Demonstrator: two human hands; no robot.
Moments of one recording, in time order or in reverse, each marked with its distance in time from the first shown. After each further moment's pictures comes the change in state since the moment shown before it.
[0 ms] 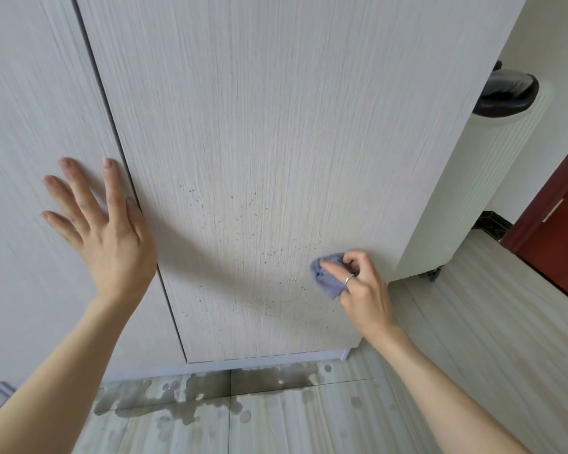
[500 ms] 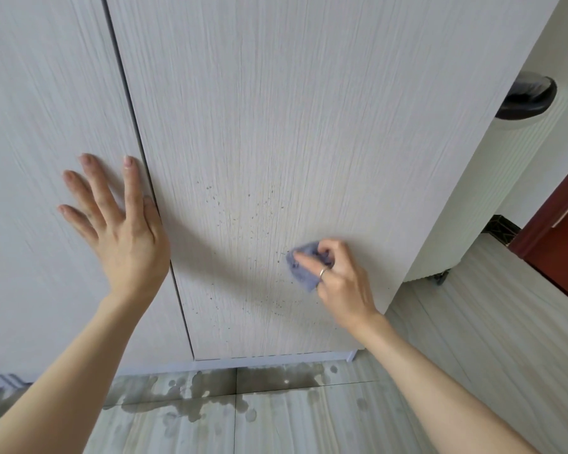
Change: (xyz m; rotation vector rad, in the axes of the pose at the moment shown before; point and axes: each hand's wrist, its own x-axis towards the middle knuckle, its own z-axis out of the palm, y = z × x) left_hand -0.001 -0.011 0.008 0.000 0.031 0.049; right_hand 0.027 -0.042 0.014 -0.022 -0.042 -0.119
